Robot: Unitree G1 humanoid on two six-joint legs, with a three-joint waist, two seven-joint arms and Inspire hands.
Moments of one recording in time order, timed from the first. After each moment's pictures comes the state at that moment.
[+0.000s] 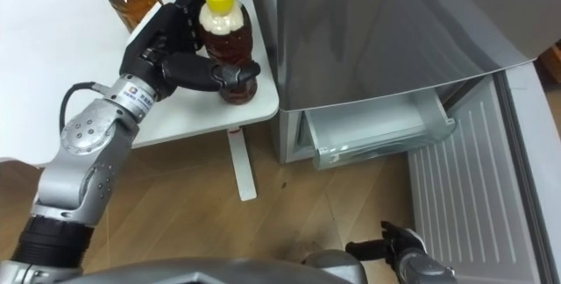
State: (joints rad) left arm -0.01 0.24 -0.12 -0.05 -0.27 0.08 -0.24; right arm 0.03 -0.24 0.04 1.24 0.04 -0.03 0.11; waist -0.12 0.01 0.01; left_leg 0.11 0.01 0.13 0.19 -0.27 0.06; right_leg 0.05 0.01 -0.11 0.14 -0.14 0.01
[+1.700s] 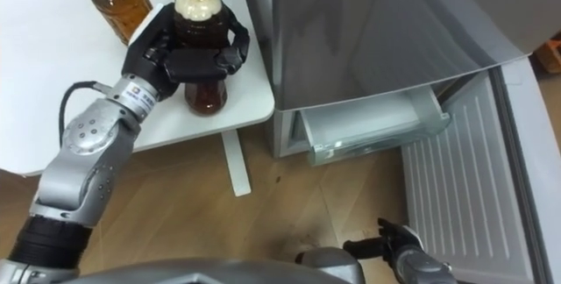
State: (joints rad) left arm -0.01 0.27 -0.15 -0.07 -0.27 0.09 -0.21; right arm 0.02 -0.24 0.06 1.24 0.03 -0.03 0.13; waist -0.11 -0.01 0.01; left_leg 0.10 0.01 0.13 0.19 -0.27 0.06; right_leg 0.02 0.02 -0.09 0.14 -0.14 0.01
